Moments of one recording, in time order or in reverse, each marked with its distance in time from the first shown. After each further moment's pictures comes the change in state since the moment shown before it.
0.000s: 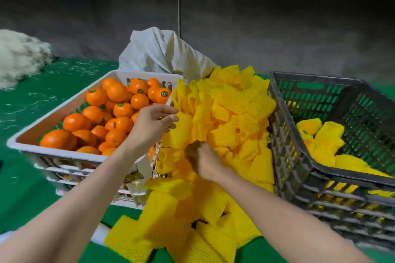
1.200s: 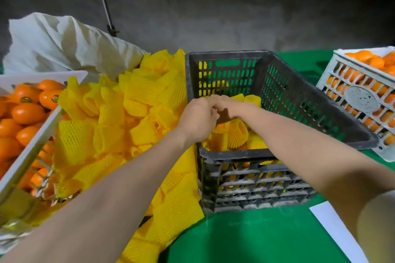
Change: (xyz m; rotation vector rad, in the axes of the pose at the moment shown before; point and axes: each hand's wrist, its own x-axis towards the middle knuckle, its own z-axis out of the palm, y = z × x) left_hand 0.017 0.071 0.296 0.482 -0.310 0.386; right_hand -0.067 0.253 -0.163 -0.144 -0.358 0.451
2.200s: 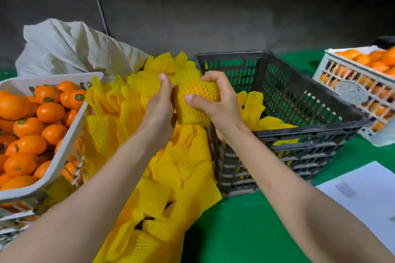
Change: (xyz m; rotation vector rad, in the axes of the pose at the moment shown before) left_hand -0.070 -0.016 -0.106 -1.077 0.153 -0.457; right_hand -0.133 -0.157 -0.002 1.380 0.839 -0.294
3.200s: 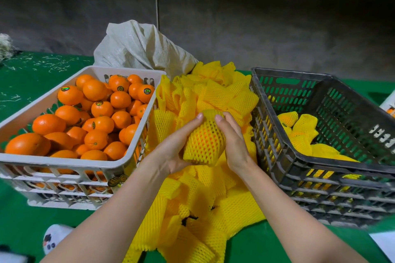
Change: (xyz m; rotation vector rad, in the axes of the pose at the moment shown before) left_hand -0.014 -0.025 -0.128 -0.195 -0.226 -0.368; right_hand -0.026 0.046 0.105 0.184 -0.215 0.264
